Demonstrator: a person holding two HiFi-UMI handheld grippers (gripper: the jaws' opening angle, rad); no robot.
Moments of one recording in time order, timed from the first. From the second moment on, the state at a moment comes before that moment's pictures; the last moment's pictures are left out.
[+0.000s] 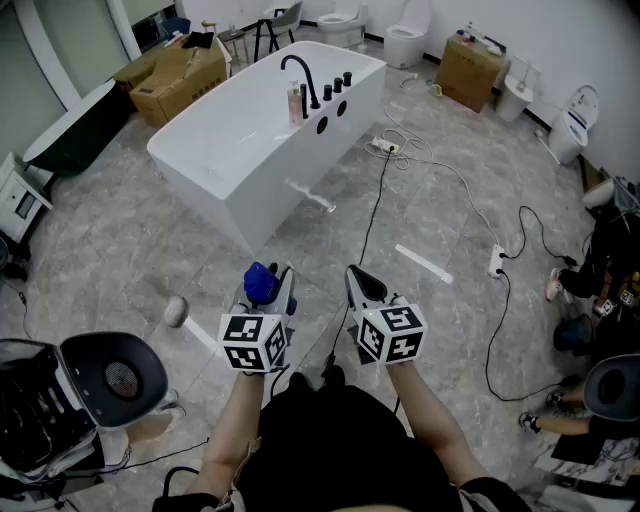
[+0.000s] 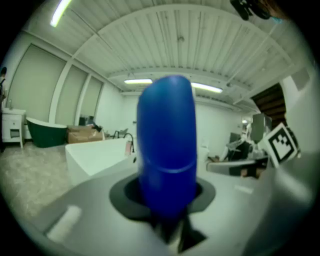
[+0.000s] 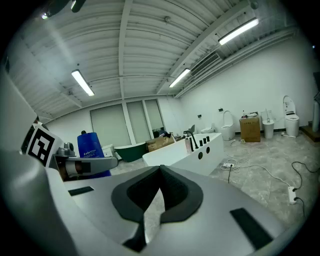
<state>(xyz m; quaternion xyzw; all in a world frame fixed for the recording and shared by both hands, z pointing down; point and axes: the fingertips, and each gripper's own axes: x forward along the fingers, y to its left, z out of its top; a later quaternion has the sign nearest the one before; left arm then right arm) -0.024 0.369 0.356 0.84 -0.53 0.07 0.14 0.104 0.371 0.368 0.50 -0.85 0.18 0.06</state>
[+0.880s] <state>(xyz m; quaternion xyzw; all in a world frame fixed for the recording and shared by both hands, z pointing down) -0.021 0.321 0.362 0.82 -0.55 0.07 0.15 0.126 0.344 0.395 0.49 -0.84 0.24 0.06</state>
